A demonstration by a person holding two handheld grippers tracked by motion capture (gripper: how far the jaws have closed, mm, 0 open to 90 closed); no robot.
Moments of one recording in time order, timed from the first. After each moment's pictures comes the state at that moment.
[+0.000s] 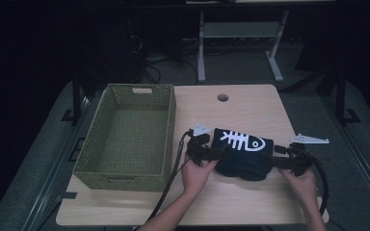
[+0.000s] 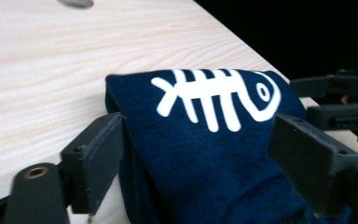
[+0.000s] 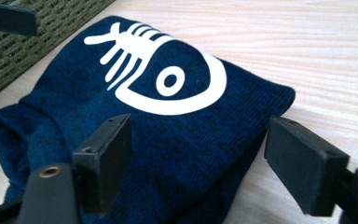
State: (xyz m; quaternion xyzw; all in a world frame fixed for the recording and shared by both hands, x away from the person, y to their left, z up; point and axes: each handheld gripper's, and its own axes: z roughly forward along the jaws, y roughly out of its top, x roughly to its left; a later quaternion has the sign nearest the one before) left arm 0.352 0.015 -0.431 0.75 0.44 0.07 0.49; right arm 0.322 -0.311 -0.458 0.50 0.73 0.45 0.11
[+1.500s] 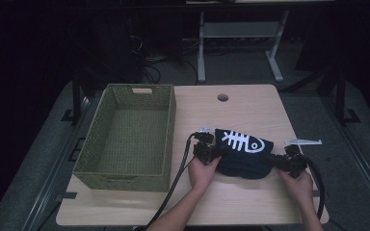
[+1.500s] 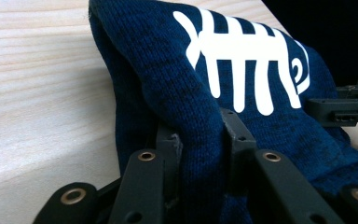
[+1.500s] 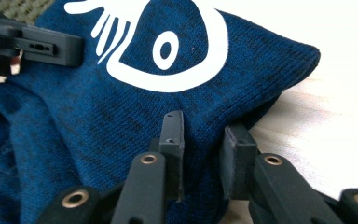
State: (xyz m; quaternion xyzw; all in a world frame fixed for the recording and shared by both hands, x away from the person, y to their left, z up) left arm 0.374 -0.004 -0.467 0.75 0.48 -0.01 0.45; right arm 0.325 -0.308 -0.475 0.53 0.73 0.43 0.06
